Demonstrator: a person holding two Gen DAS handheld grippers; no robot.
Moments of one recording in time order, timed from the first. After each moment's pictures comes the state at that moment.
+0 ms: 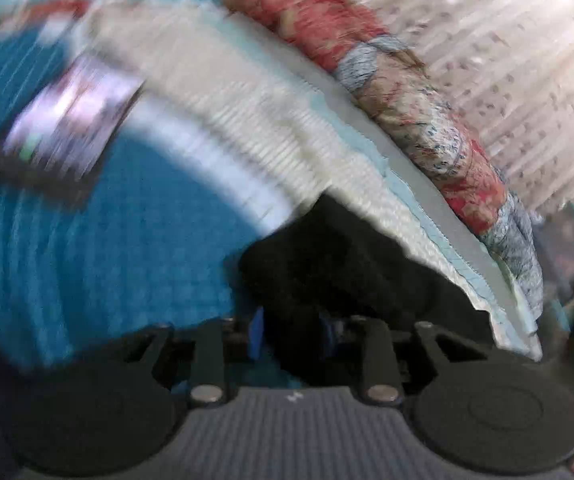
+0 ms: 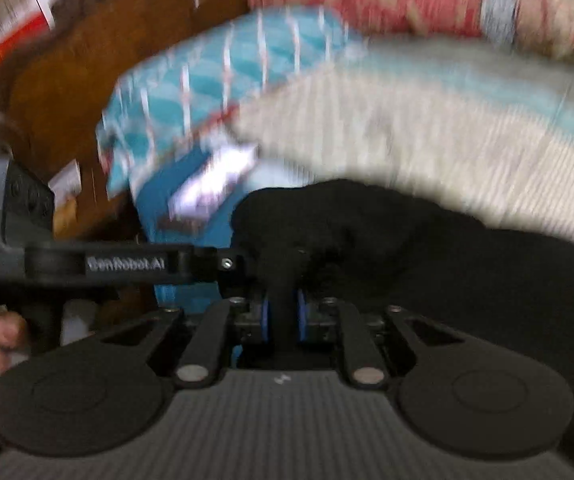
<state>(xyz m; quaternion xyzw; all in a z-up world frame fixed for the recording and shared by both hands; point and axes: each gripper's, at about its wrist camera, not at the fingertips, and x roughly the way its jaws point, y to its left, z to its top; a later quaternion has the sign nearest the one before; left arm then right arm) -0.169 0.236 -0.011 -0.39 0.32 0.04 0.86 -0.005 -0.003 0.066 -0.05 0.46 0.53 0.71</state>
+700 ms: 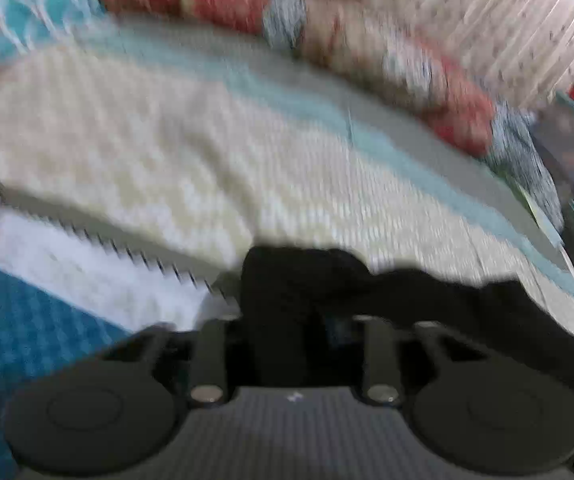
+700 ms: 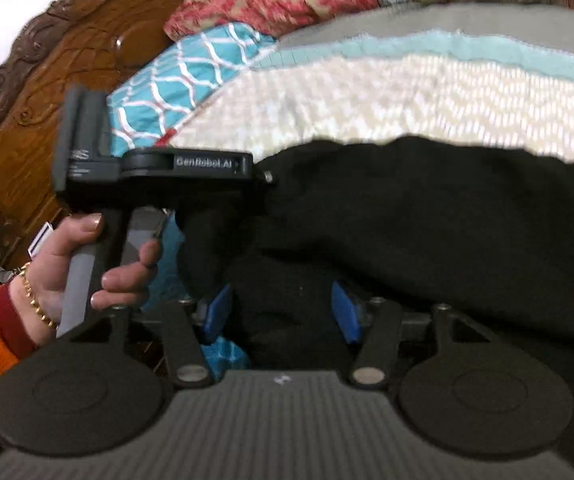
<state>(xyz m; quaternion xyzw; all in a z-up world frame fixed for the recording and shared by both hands) -0.047 0.219 0.019 -0.22 0.37 0.00 0.90 0.002 -0.055 0.073 0.05 0.49 0.44 0.75</state>
